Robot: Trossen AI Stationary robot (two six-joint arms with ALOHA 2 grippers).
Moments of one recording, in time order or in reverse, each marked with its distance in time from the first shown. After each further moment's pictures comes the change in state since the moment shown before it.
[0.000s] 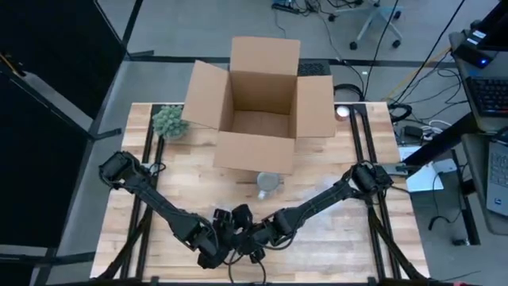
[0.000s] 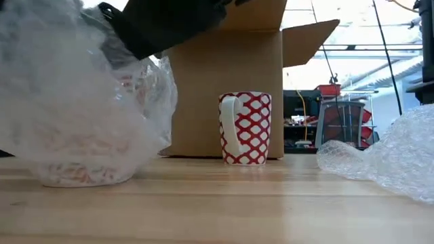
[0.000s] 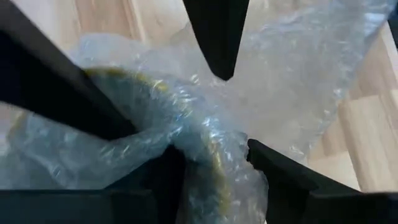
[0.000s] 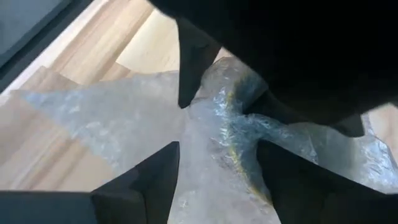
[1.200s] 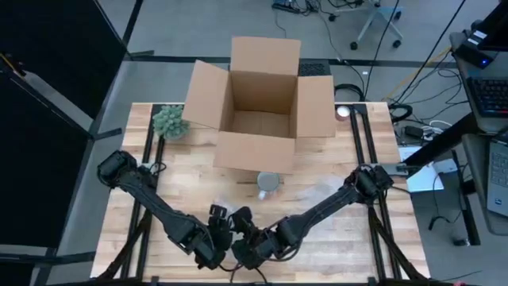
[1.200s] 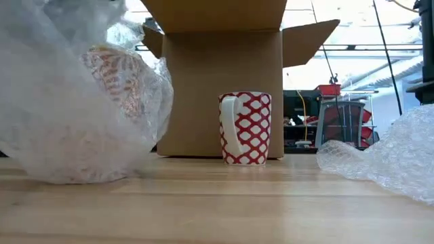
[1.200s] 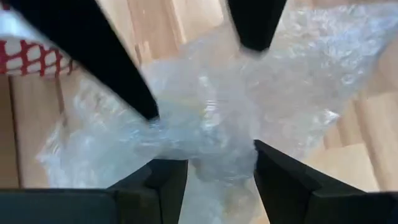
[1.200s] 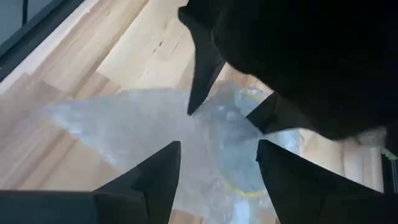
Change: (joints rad) left arm -0.003 -0.012 0.130 -0.241 -0.101 -0.022; right arm 0.069 -0.005 0.237 -0.237 0.218 -0.040
